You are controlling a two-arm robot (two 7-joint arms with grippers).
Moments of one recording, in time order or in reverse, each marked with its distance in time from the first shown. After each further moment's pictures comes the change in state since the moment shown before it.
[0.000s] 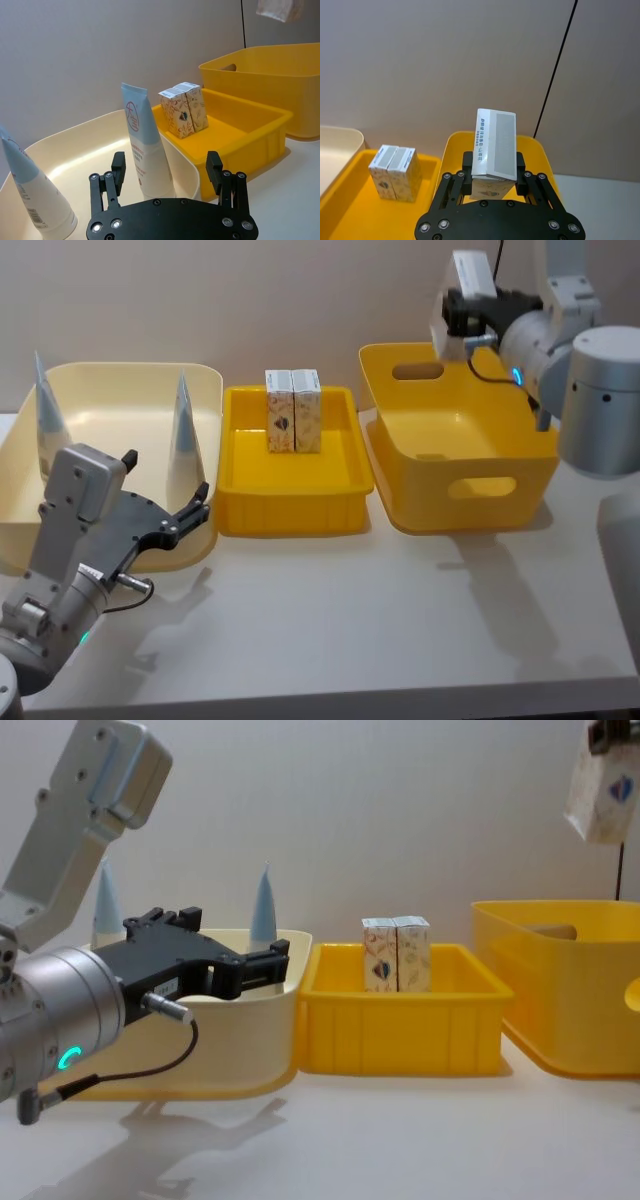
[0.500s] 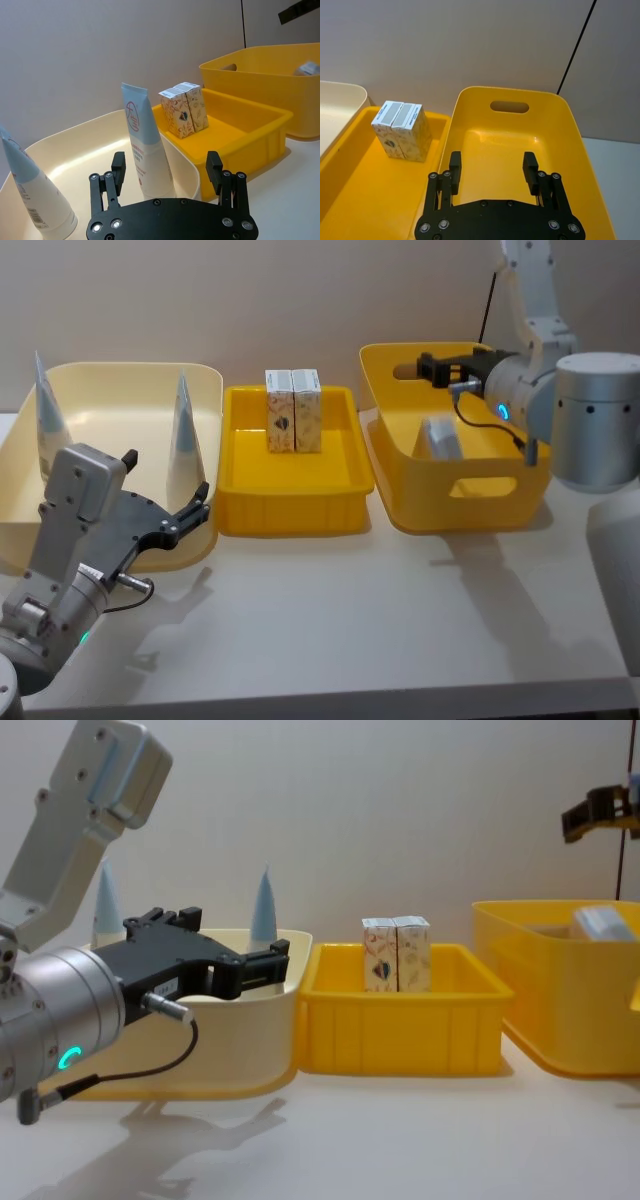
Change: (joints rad) left arm 0.000 0.000 0.000 0.000 0.000 0.000 0.000; right arm 0.000 -0.003 0.007 0.087 0.028 0.092 0.054
